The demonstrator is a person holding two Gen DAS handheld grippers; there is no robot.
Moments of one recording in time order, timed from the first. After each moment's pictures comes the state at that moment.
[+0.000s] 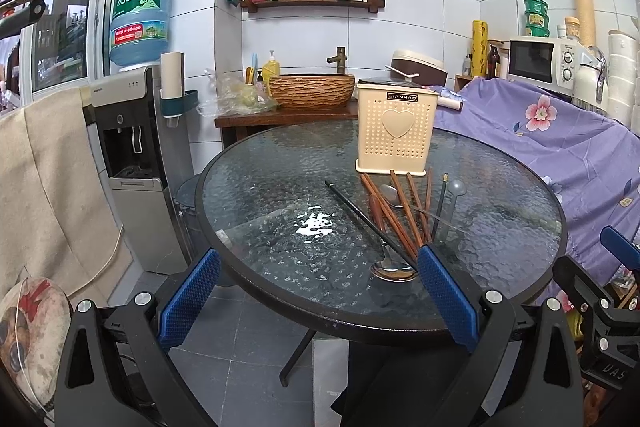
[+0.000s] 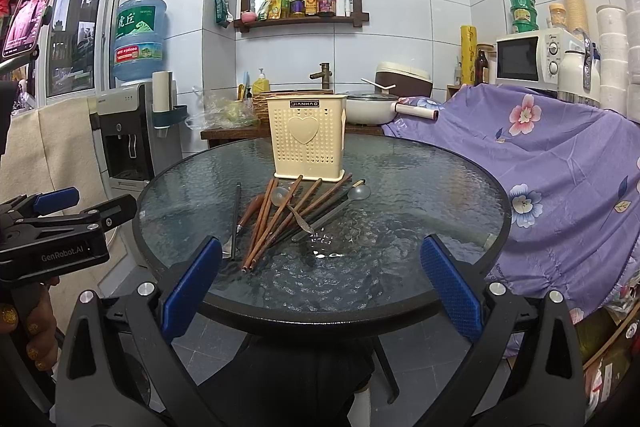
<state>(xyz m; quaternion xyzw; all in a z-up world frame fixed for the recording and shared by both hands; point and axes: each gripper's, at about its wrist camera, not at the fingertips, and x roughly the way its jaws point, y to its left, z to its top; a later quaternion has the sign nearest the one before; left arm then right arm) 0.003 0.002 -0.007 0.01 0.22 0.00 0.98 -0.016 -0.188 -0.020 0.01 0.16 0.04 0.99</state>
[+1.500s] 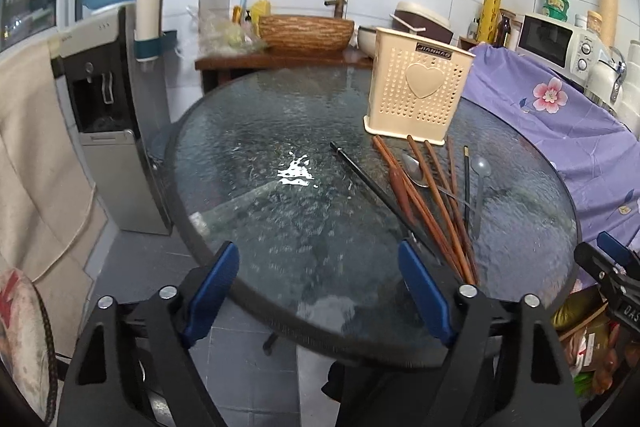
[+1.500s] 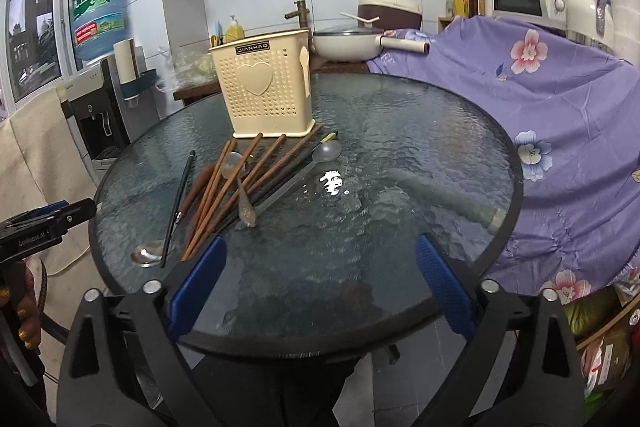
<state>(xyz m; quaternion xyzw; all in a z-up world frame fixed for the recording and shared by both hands) 0.098 0.039 -0.025 -0.03 0.33 -0.04 0.94 0.084 -0.235 -0.033 0.05 0.29 0.03 0.95</state>
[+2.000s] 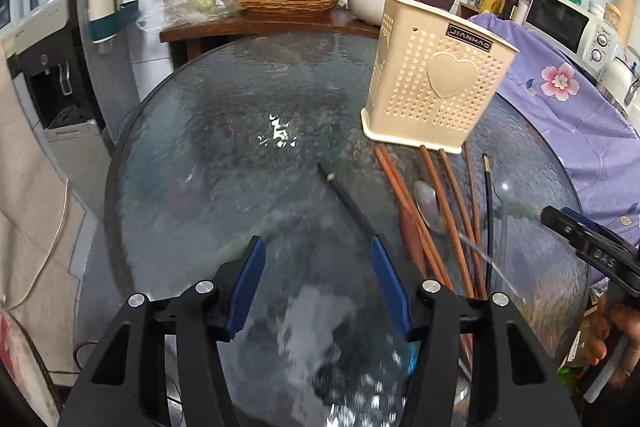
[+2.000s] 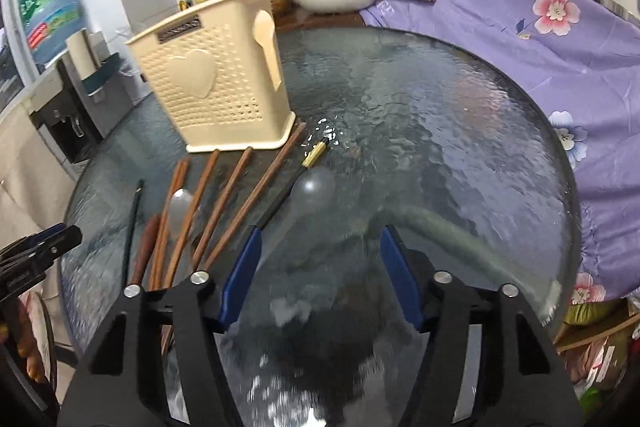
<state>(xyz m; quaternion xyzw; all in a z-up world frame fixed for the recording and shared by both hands) 0.212 0.032 -0.024 -0.03 0.41 -0.07 0.91 0.230 -0.238 -0.040 0.08 0.40 0.01 0.92</state>
